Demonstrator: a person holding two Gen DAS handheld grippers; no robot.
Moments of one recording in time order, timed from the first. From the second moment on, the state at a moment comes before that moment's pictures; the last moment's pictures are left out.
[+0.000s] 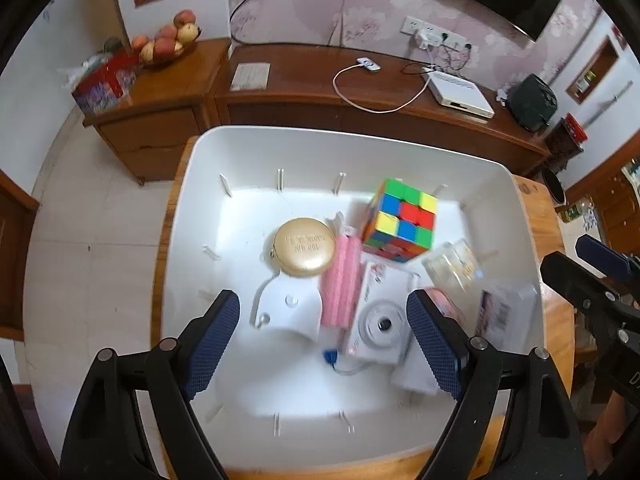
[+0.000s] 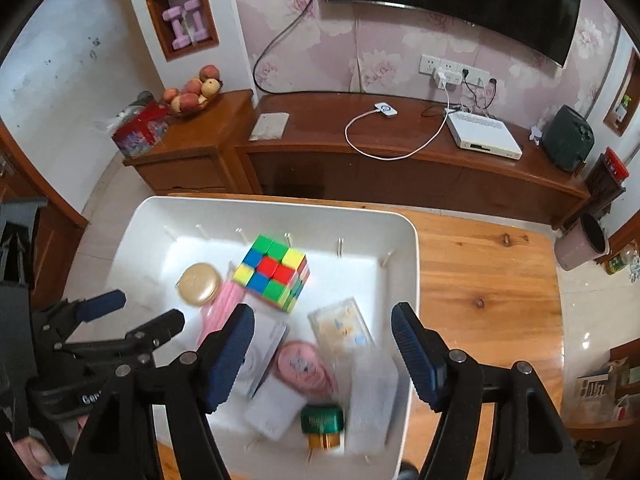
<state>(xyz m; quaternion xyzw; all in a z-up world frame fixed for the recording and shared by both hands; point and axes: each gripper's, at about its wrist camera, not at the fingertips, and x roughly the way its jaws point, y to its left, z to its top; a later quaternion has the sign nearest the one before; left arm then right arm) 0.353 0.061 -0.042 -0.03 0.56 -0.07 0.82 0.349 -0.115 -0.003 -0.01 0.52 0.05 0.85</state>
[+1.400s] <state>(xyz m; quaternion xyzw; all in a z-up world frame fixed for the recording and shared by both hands) 0.212 0.106 -0.118 -0.04 0.56 -0.03 0.82 0.176 -0.216 -0.069 0.08 0.54 0.02 0.84</state>
